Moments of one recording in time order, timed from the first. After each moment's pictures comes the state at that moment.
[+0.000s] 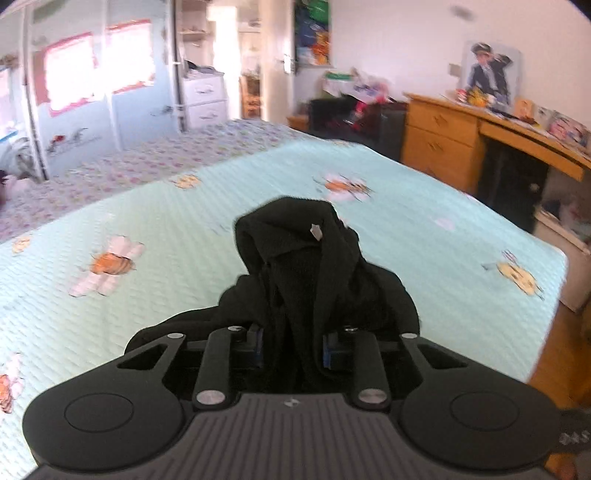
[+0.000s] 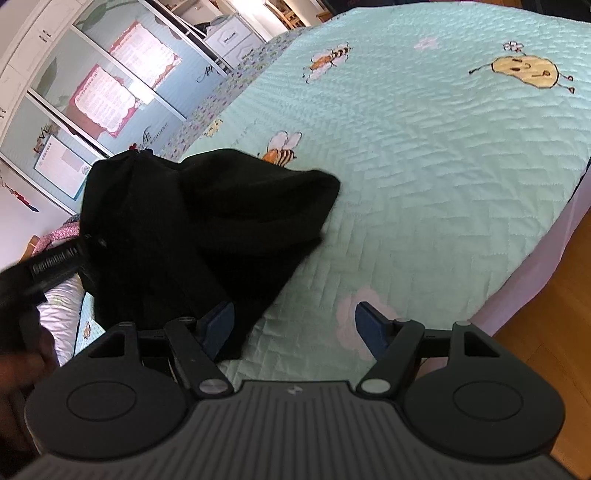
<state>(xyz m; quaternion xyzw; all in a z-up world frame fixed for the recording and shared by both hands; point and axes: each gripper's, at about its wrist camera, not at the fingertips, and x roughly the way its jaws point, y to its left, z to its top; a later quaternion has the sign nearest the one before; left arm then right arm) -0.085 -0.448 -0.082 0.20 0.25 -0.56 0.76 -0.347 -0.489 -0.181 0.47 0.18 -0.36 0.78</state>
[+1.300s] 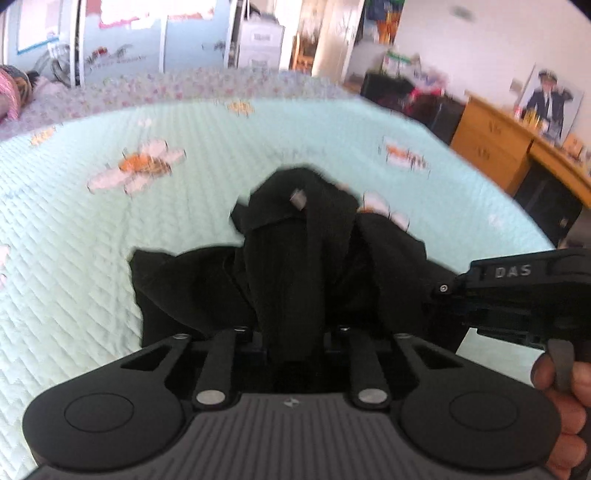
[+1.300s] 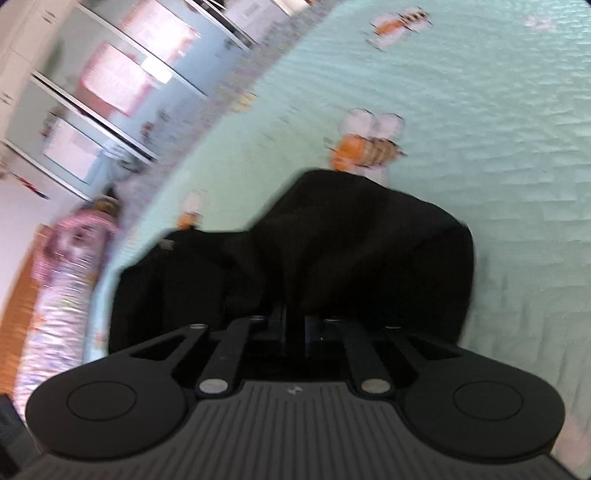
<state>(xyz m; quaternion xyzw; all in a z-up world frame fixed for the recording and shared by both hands) -0.031 -0.414 -0.131 0.12 0.34 -0.53 0.77 -0.199 -0.554 -0.178 0.49 0.18 -0.30 0.80</state>
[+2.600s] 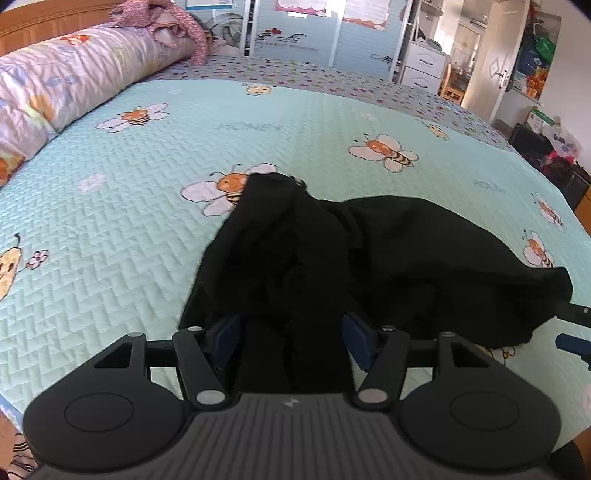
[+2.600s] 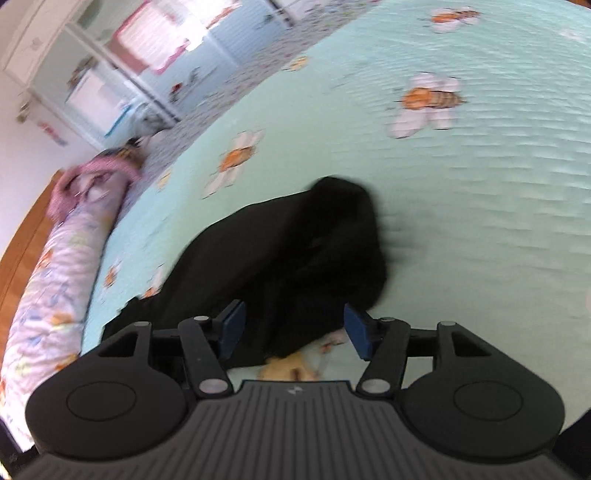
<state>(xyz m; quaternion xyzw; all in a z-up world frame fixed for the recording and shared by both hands) 0.057 -0.195 -0.138 0.07 0.39 -0.32 0.86 -0.178 -0.478 -0.176 0.45 0.24 -0.29 0.81</state>
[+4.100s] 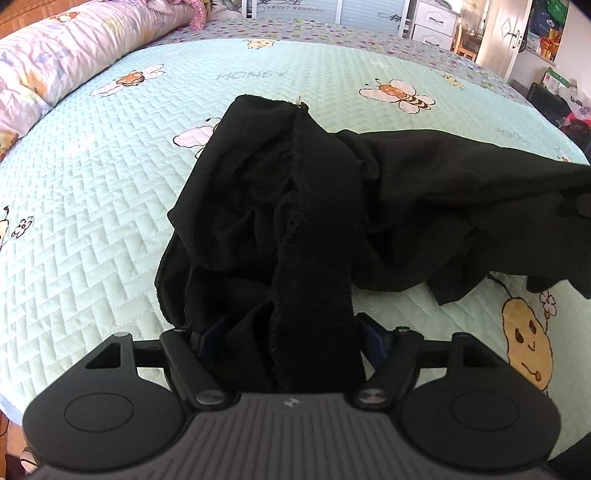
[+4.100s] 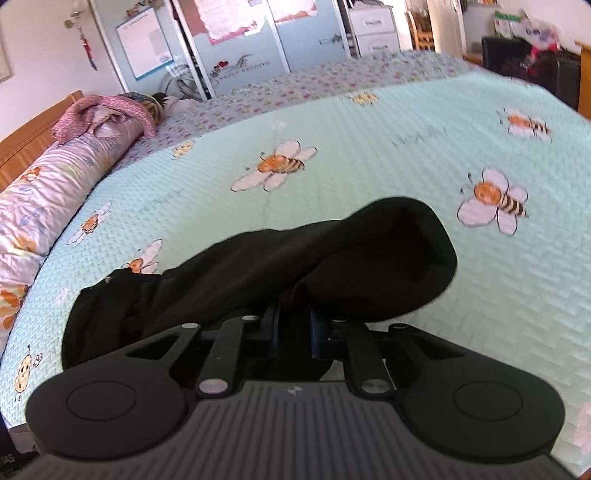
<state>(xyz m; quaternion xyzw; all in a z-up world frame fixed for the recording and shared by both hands) 0.063 -0.205 -0.186 0.12 0.44 -0.29 0.84 -0.084 -0.421 -0.127 0.25 0.29 -0.29 0.88</state>
